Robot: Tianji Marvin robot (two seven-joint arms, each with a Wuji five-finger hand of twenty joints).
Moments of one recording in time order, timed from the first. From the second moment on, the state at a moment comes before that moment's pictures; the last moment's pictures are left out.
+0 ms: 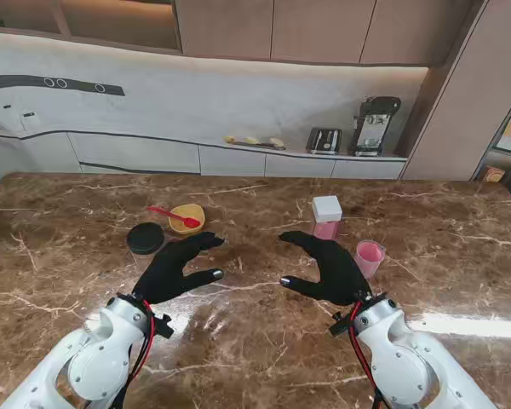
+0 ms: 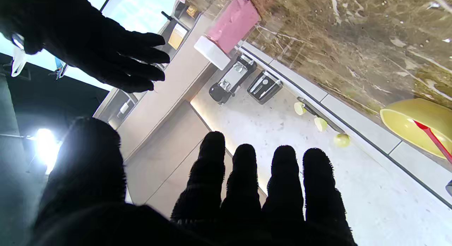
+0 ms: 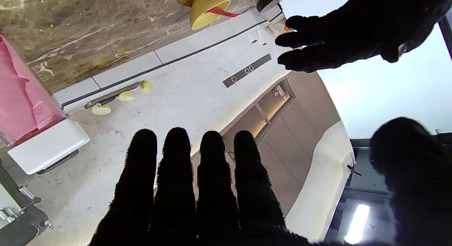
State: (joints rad) left arm 1.74 -1.13 -1.25 -1.73 0.56 -0.28 0.14; right arm -1.77 -1.12 1.30 -1.73 -0.69 -0.35 -0.22; left_hand 0.54 -0.14 0.03 -0.01 0.51 0.04 0.17 0.23 0.45 0.02 0.17 0.22 0.36 0.08 0.13 0.34 0.08 0.02 0.71 0.35; right_hand 0.05 -0.40 0.76 -0.04 0.45 0.05 0.17 0.50 0.56 0.04 0.11 0.21 0.55 0.05 0.12 0.21 0.28 0.02 0.64 0.20
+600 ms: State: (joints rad) left arm 1.72 -1.12 -1.30 -1.74 0.60 -0.28 0.04; right arm -1.75 -1.12 1.29 -1.73 -0.72 -0.34 -0.25; left_hand 0.54 -0.14 0.03 0.00 0.51 0.04 0.17 0.23 0.45 0.02 0.17 0.22 0.36 0.08 0.13 0.34 0.08 0.02 0.71 0.35; right_hand 0.06 -0.40 0.76 -0.04 0.45 0.05 0.18 0.50 0.56 0.04 0.11 0.21 0.55 0.05 0.12 0.21 0.28 0.02 0.64 0.20
